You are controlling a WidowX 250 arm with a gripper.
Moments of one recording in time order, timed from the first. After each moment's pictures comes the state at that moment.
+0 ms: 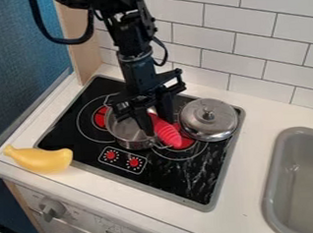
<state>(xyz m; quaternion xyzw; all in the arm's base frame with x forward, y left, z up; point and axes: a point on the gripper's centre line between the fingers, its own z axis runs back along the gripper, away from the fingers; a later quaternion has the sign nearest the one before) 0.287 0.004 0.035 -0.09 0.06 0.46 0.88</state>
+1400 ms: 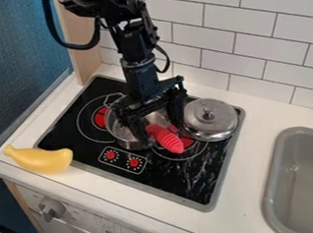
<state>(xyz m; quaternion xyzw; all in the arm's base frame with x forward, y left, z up) 0.290 0.001 0.022 -0.09 0.09 0.45 0.88</state>
